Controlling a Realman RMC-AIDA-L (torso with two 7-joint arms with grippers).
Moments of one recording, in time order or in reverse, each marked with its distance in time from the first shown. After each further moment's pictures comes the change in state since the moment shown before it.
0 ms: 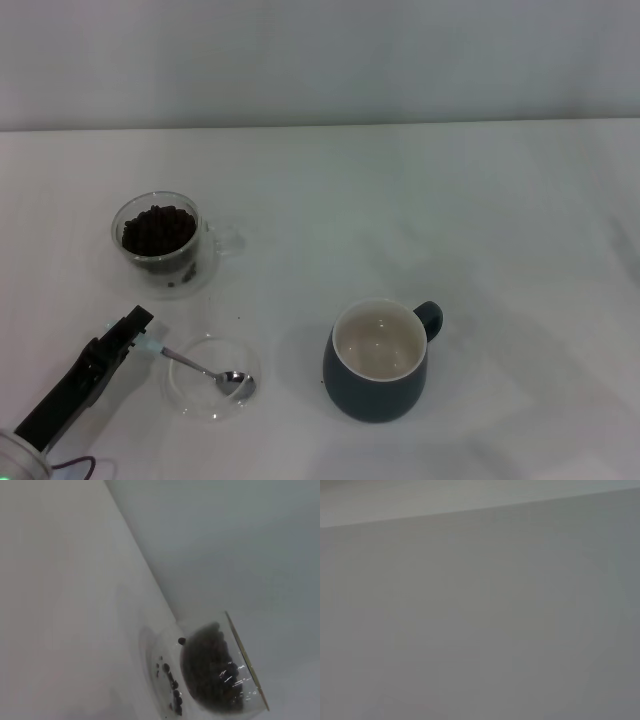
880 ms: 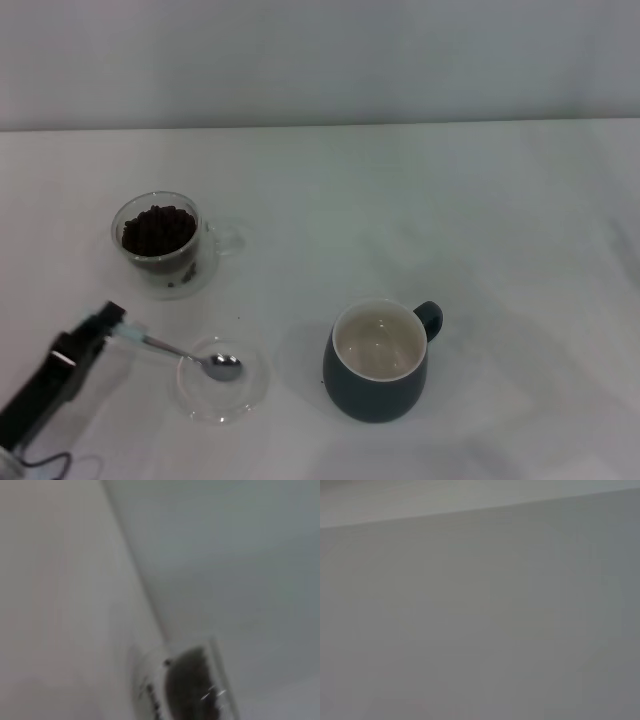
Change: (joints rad) left arm 0.042 0.009 0.000 0.044 -0.003 0.066 -0.090; right arm -0.006 0.001 -0.005 -0.005 0.000 -0.001 -0.001
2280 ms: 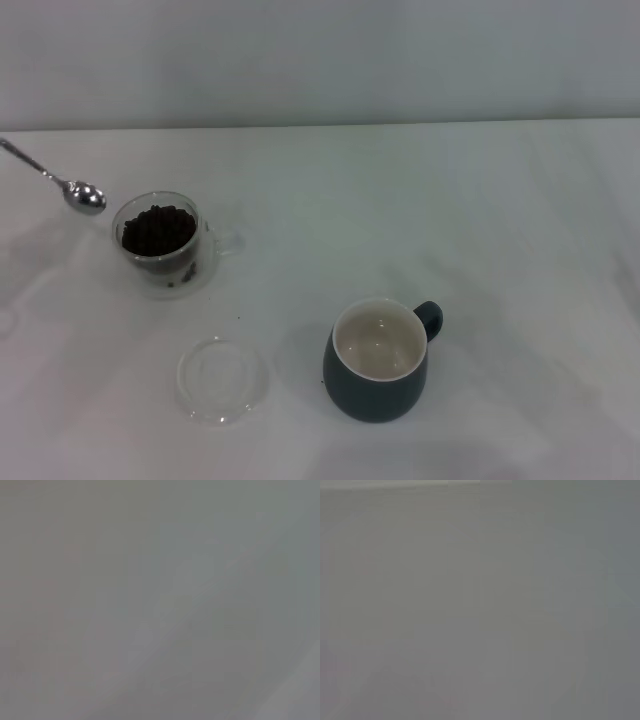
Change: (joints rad) left arm -0.045 0.192 -0.003 0.544 0.114 0.020 -0.179; right arm -0.100 0.045 -0.004 0.020 -0.065 -0.017 -0.105
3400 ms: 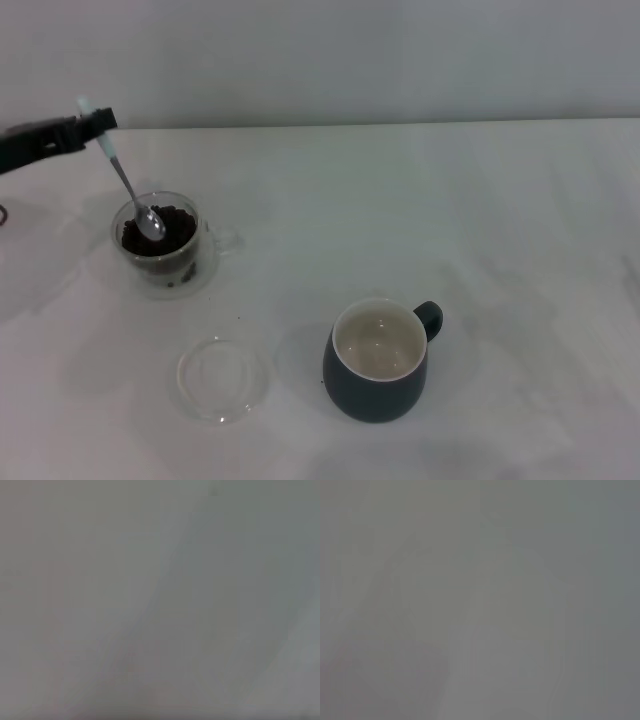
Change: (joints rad) left arm -0.250 -0.045 0.001 0.067 0.485 -0.338 -0.076; right arm -0.004 0.006 -0.002 0.104 -0.001 0.113 -0.003
